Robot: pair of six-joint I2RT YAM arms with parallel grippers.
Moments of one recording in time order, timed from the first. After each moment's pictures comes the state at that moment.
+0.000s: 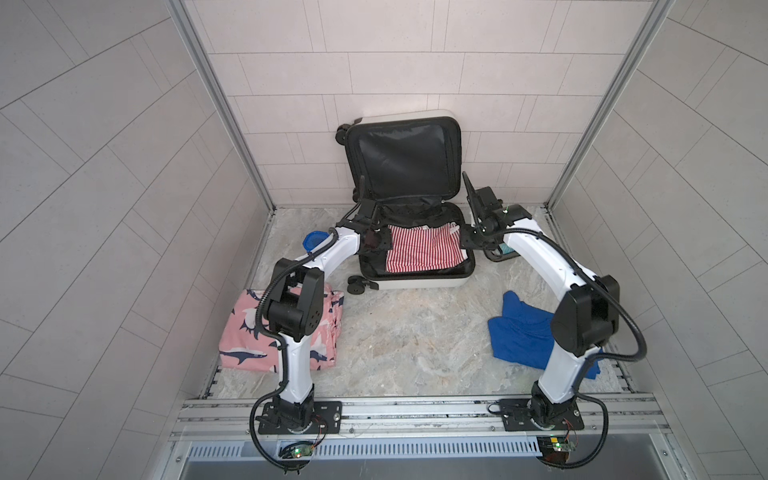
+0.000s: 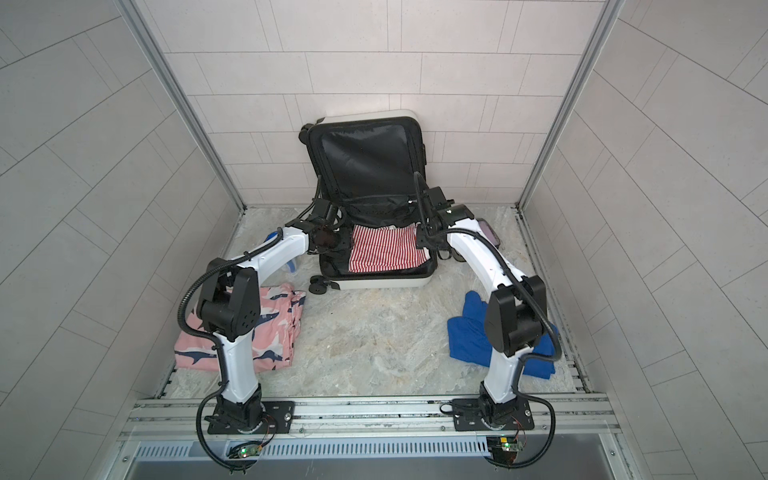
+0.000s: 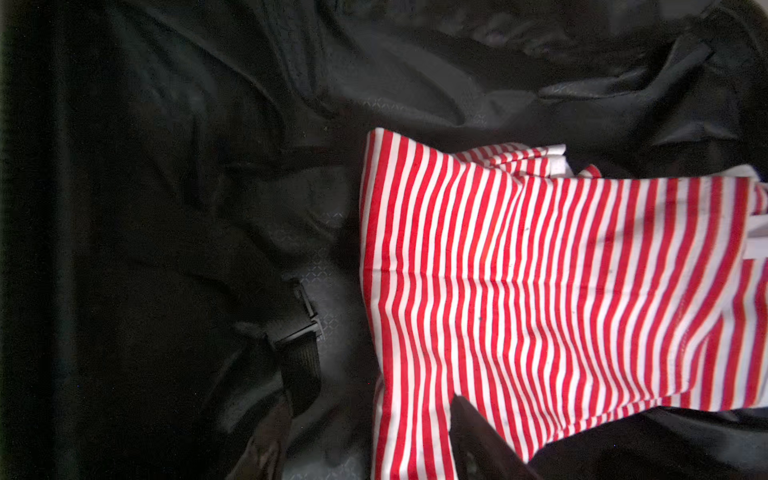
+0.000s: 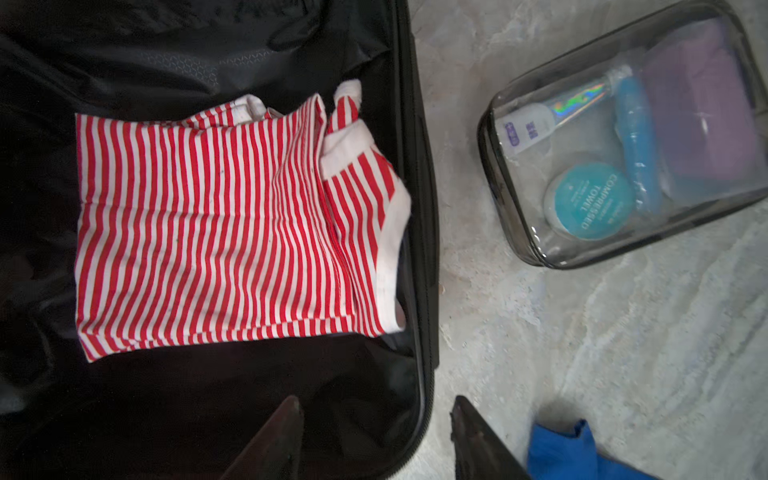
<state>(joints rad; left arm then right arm) -0.37 2.01 1.62 -0.57 0.07 -0.42 0.30 1.73 1.64 -0.96 0.08 0.39</state>
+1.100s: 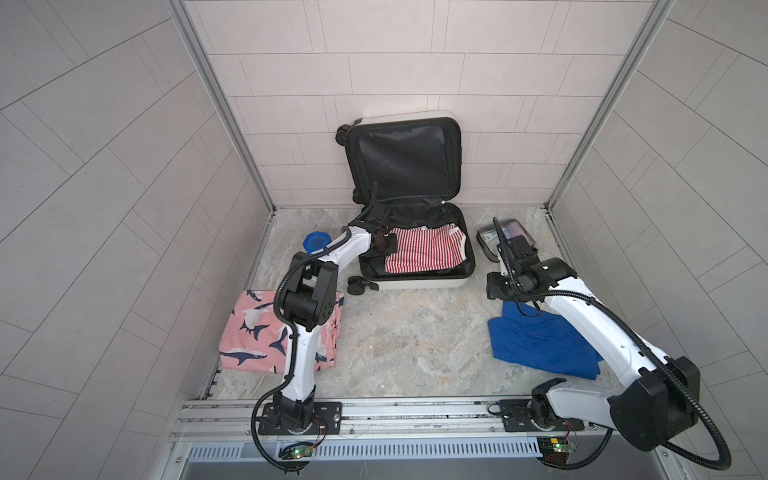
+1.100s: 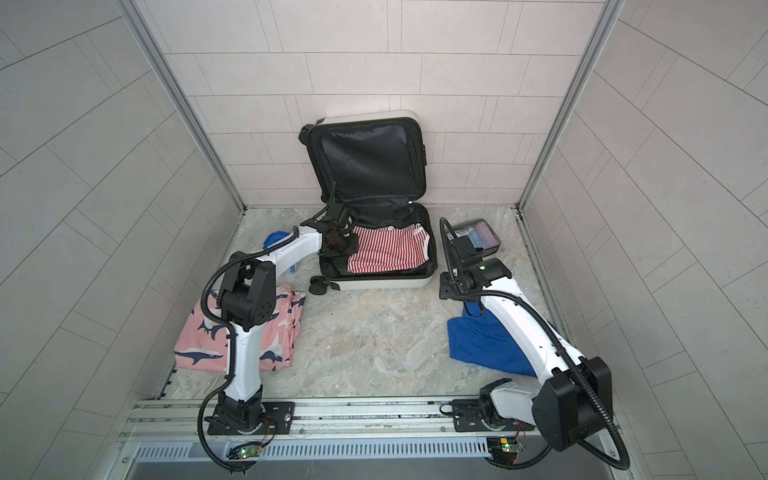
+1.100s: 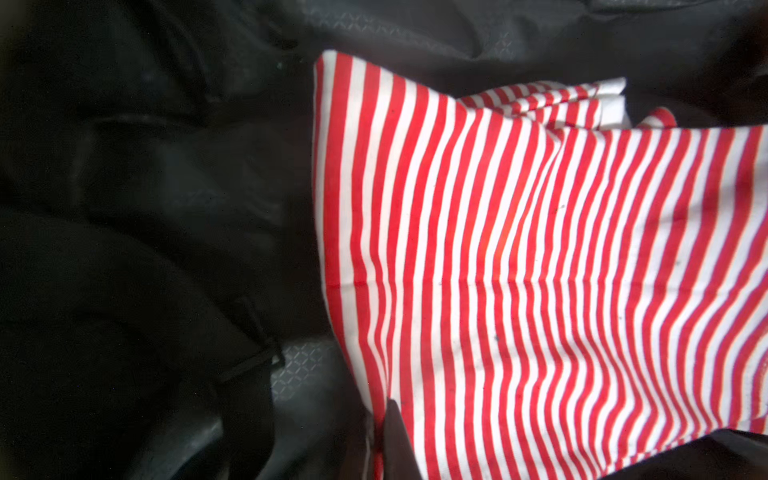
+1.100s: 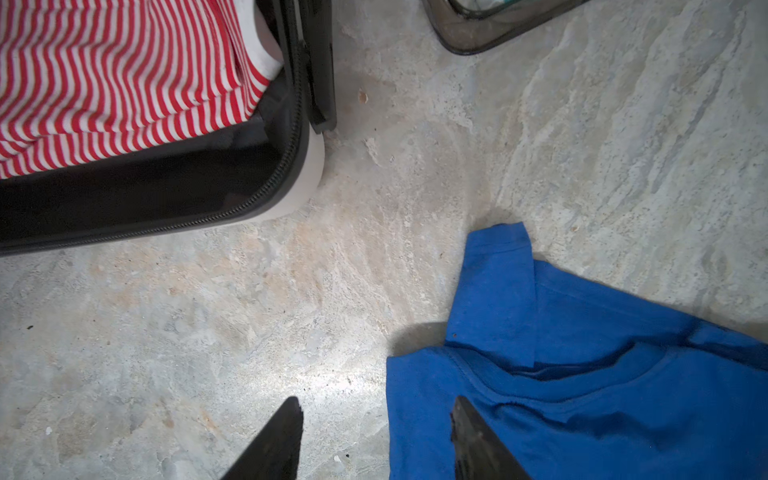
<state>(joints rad) -0.39 2.12 1.69 -0.63 0.06 -0.41 0.29 1.25 1.08 -0.98 0.09 0.42</state>
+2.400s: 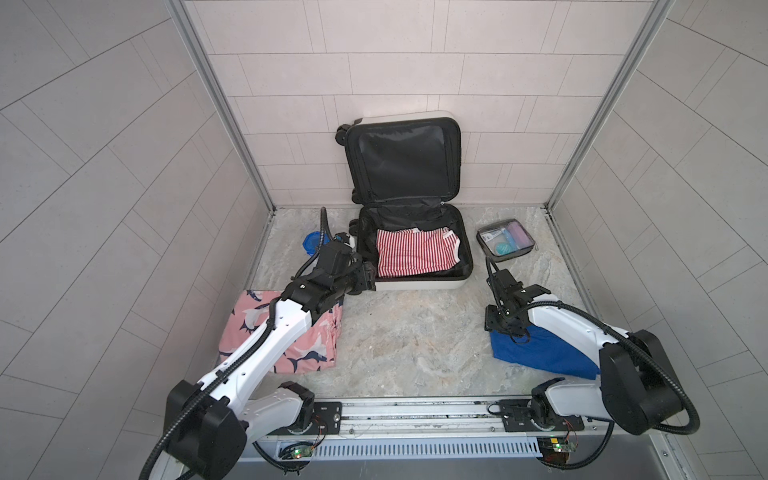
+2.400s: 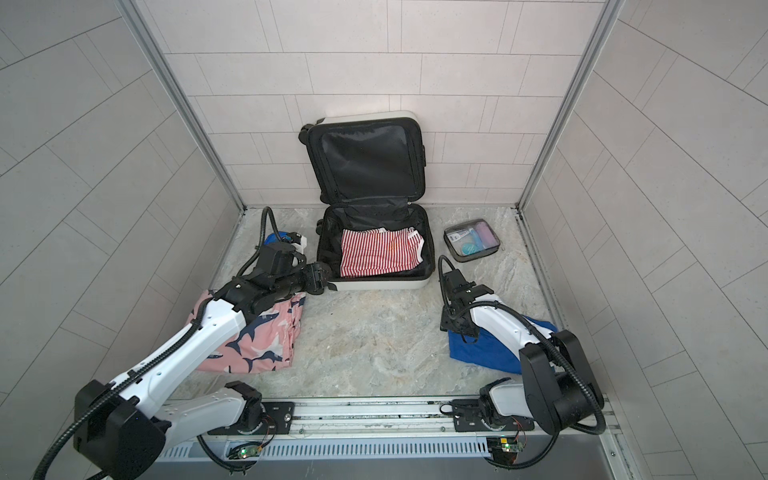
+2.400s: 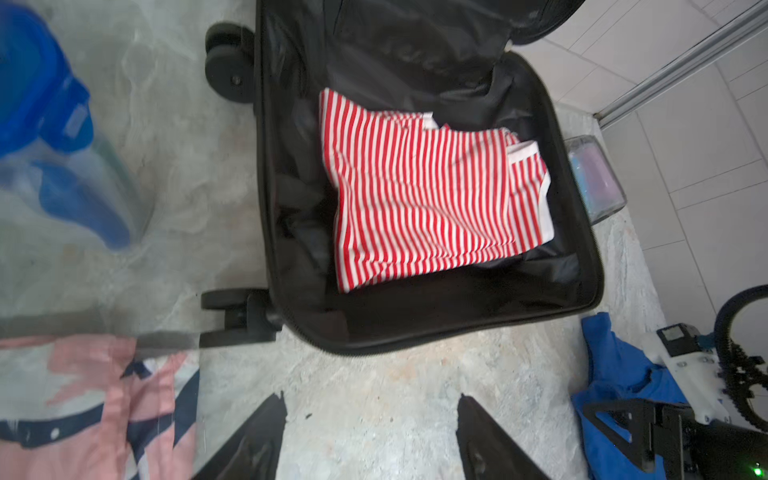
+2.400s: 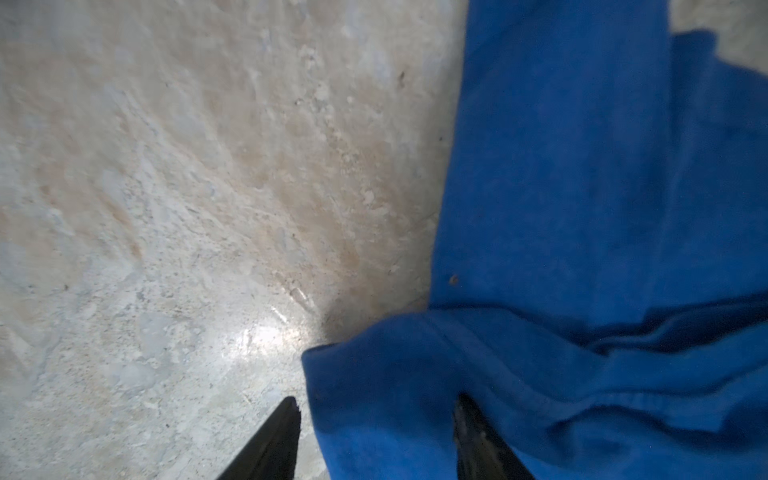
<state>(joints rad) -0.43 1.11 0.88 -0.49 0.03 -0.52 0.31 1.34 0.71 -0.75 0.08 0.56</state>
